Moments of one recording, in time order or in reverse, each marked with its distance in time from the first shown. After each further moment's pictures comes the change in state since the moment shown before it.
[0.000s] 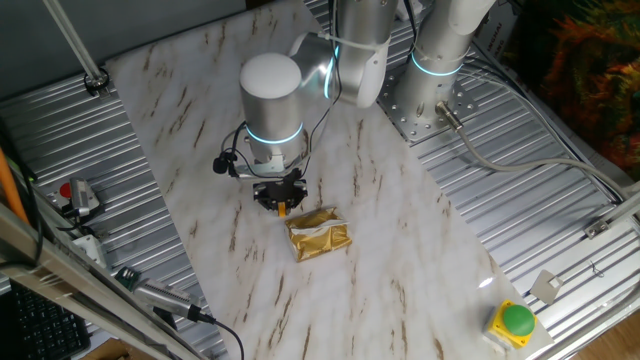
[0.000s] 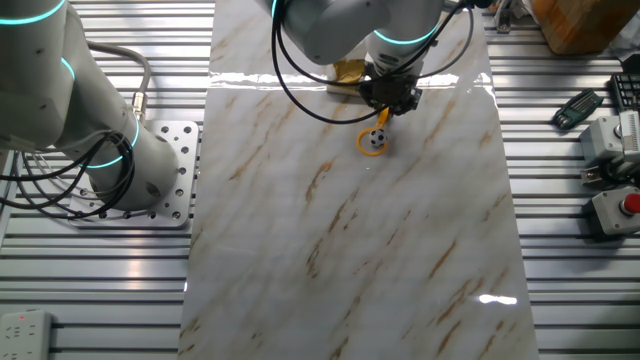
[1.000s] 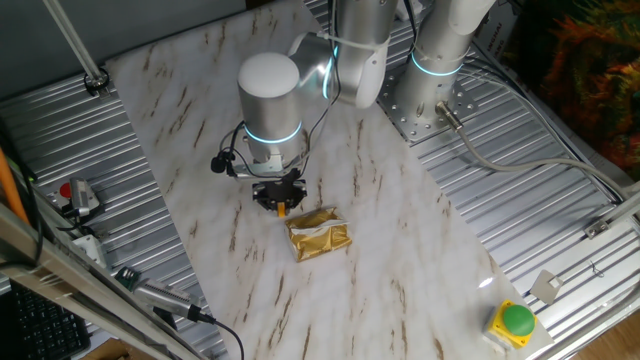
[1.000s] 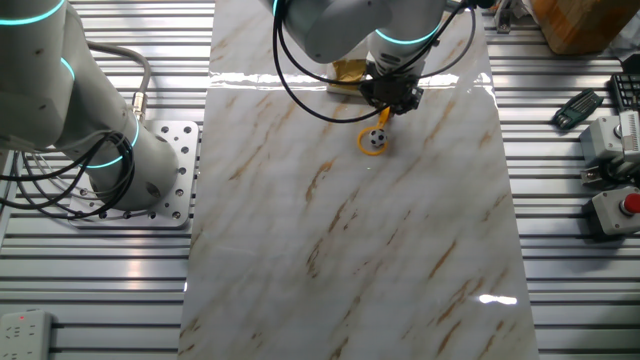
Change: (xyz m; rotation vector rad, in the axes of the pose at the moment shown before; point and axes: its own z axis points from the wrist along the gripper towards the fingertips) arm -0.002 -0.002 -0.002 -0.004 -0.002 0.007
